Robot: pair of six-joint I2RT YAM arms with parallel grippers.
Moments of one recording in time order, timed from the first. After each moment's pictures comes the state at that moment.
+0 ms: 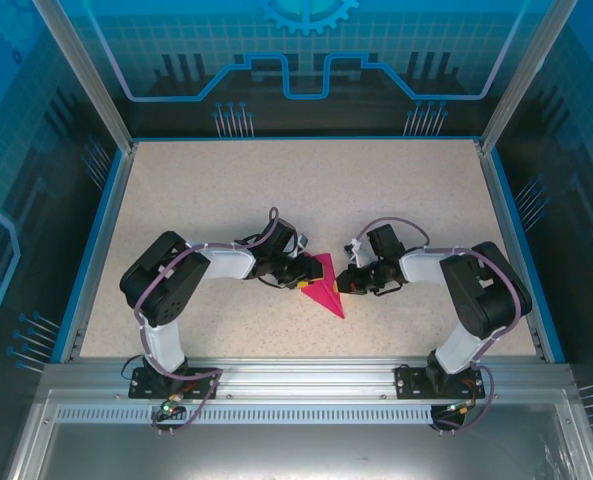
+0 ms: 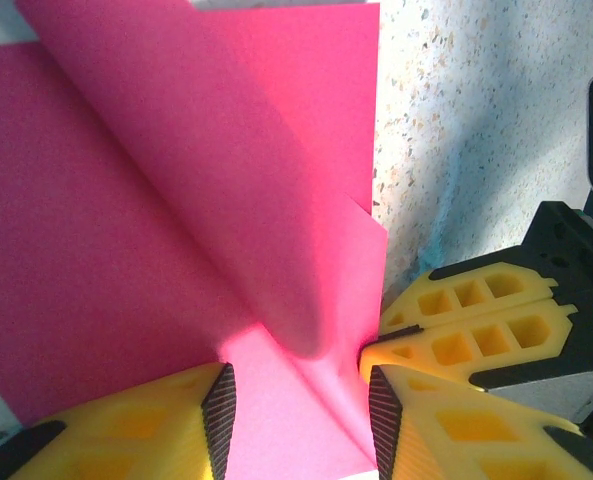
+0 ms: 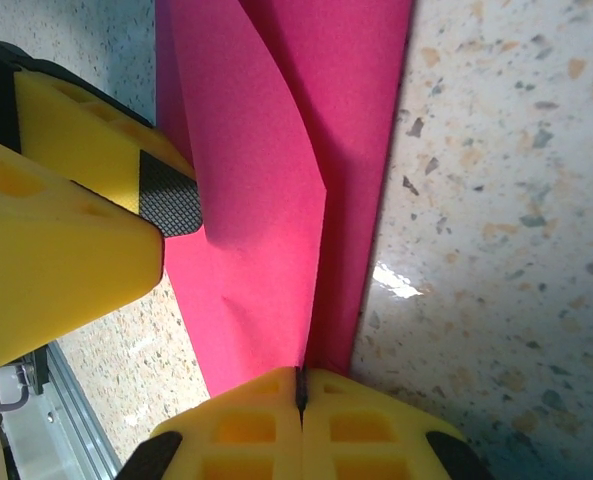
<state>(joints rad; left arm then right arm) -0.61 1.85 0.90 0.01 0.57 -0.90 0.38 1.67 0.66 -0.16 -0.70 0.35</state>
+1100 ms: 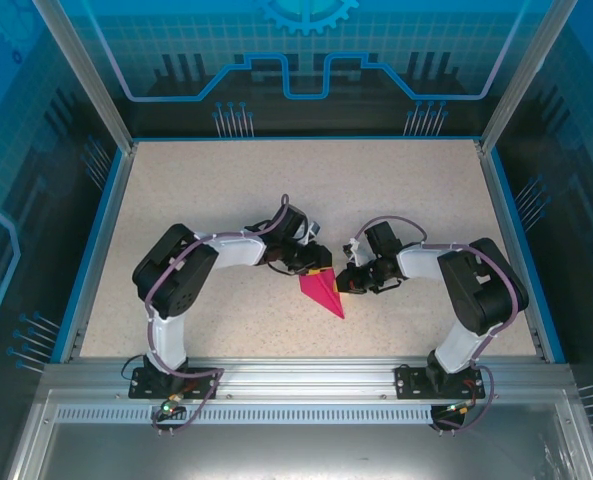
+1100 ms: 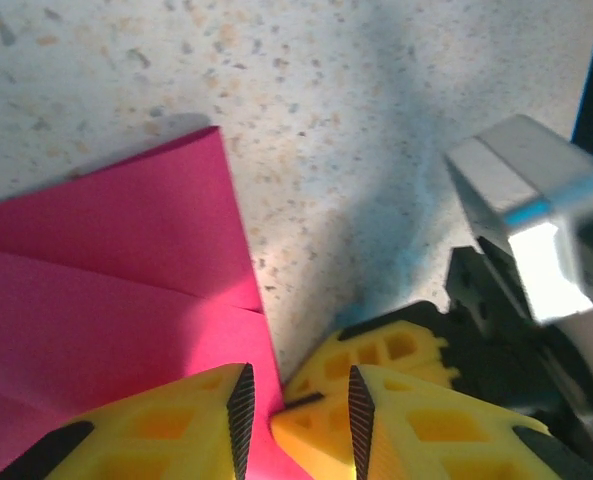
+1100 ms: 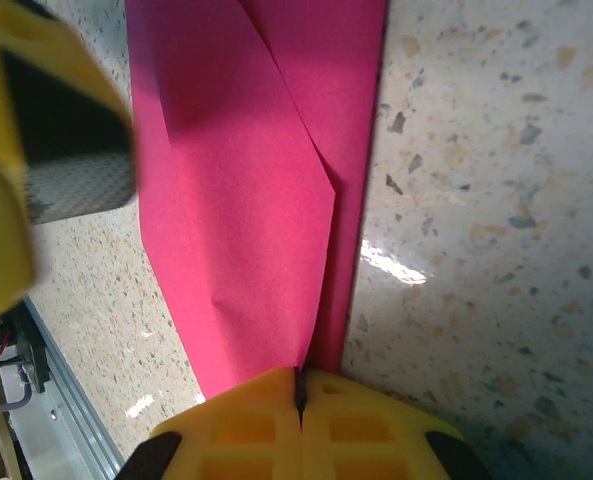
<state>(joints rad) -0.61 1.95 1.09 -0.07 0.60 -0.85 0.38 1.70 0.71 -0.24 -0.69 0.35</state>
